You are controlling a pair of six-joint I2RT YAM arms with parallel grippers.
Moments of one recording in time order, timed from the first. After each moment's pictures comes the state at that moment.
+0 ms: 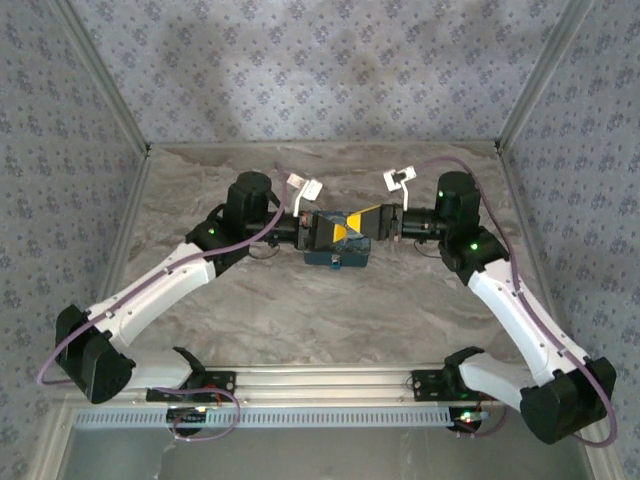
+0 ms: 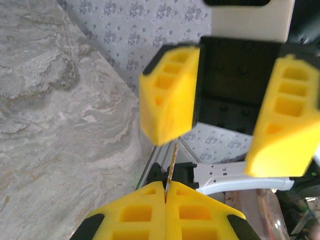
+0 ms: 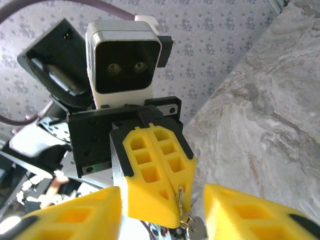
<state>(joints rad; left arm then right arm) -0.73 1.29 1.14 -0.15 0.75 -0.68 0.39 1.07 0.99 -0.11 -0.99 0.66</state>
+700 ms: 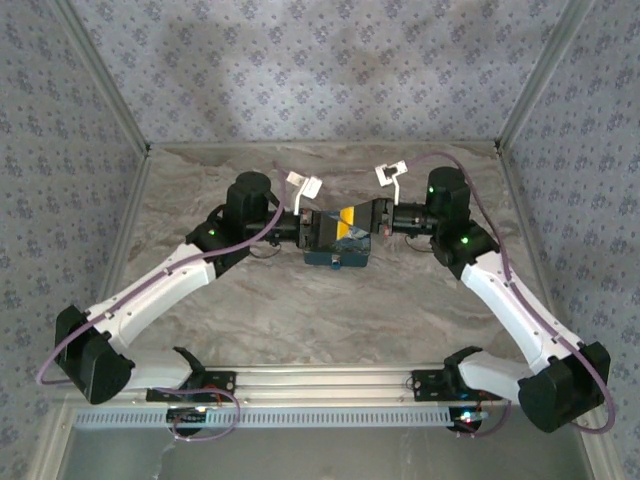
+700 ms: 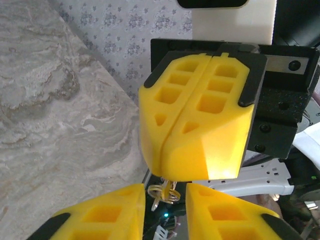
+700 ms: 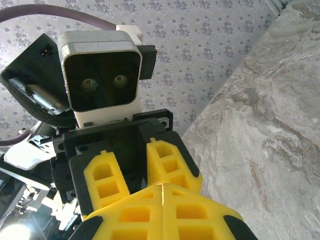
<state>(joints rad) -0.73 1.28 1.14 -0.12 0.72 -0.69 0.41 1.14 1.03 -0.08 -0.95 0.68</state>
